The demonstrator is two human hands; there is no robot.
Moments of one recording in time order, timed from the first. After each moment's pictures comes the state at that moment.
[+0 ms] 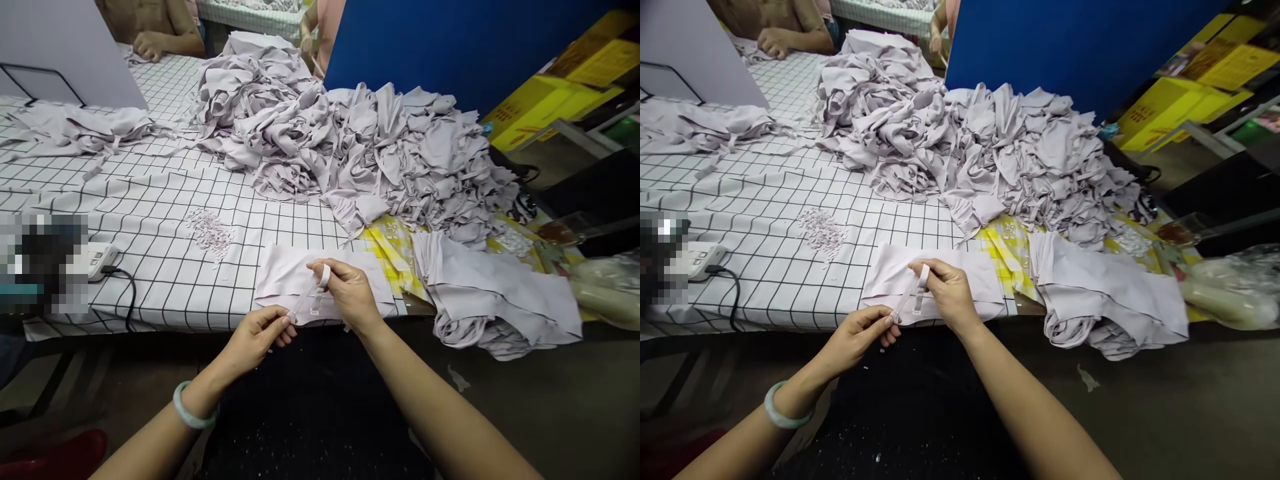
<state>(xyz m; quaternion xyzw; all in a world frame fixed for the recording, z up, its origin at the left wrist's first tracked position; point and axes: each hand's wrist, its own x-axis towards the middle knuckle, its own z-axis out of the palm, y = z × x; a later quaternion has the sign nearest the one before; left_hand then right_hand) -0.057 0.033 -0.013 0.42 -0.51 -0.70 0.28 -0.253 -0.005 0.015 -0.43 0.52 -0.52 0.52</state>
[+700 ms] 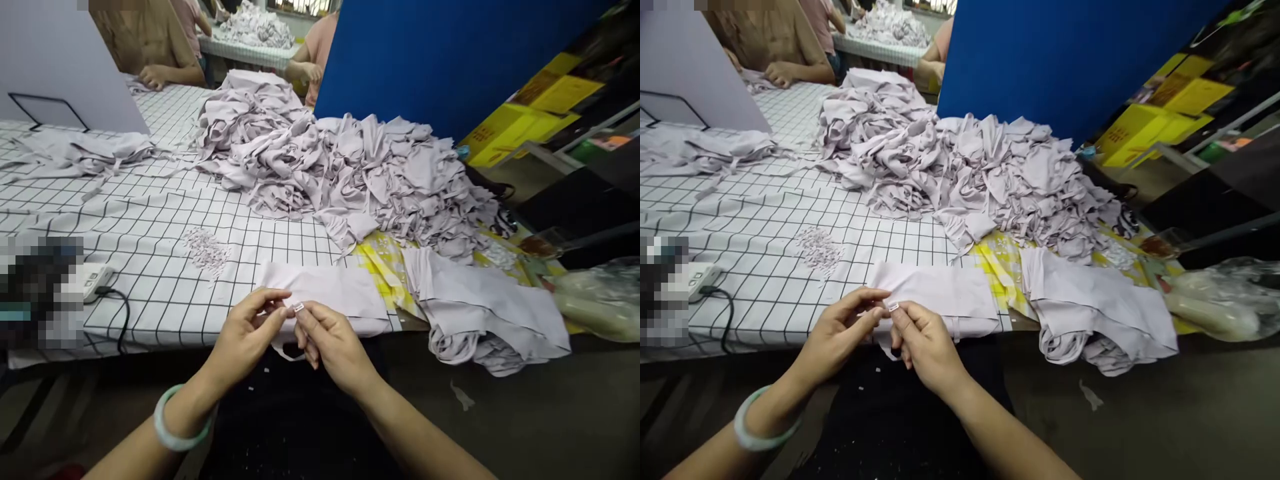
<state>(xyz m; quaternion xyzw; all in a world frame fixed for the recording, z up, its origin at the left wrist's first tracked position) -0.061 0.009 0.043 0.45 -0.58 -0.54 0.41 -0.230 0.034 0.047 -0.41 0.48 -0.42 0.65</state>
